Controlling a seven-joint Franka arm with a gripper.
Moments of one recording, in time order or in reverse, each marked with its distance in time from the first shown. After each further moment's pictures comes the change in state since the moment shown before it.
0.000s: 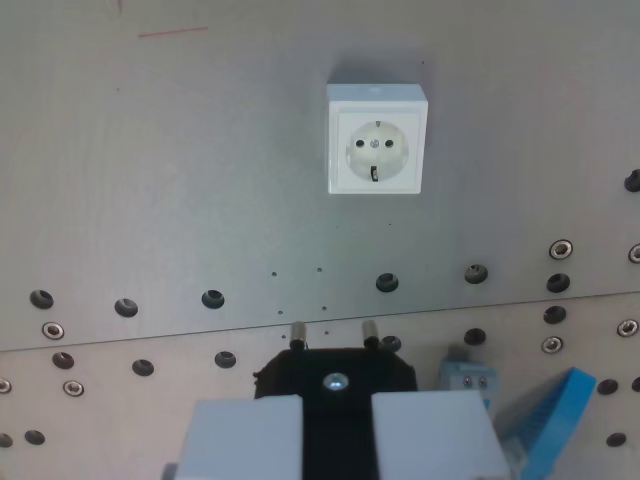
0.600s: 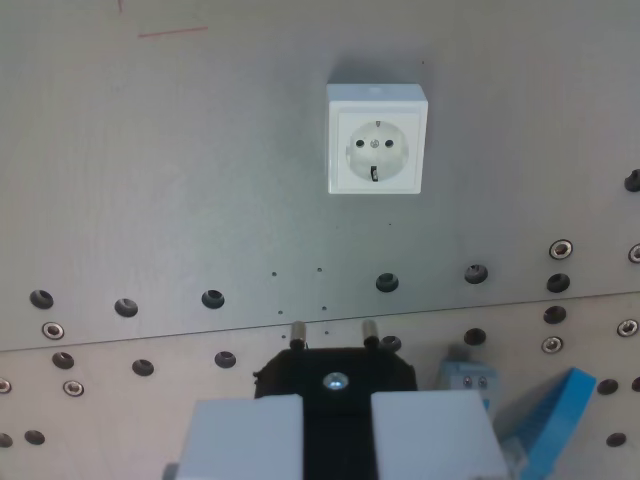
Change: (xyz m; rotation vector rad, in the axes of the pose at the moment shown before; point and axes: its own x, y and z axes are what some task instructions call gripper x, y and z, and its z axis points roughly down) arm 0.000 0.000 0.000 0.000 0.000 0.000
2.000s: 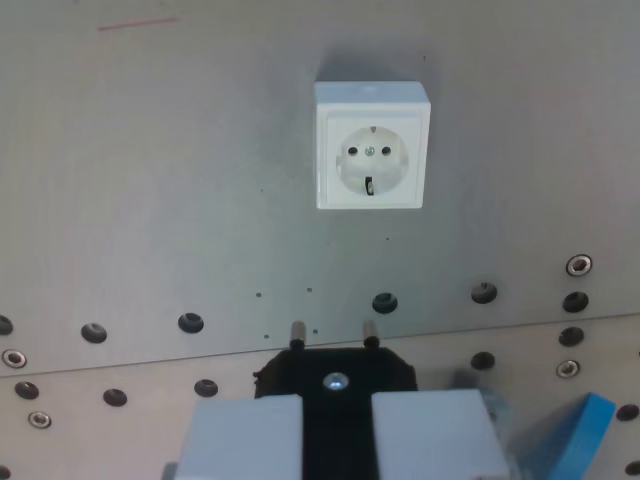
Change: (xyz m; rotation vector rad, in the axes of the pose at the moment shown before) arm -0.007 0.007 0.056 -0.006 -0.019 0.006
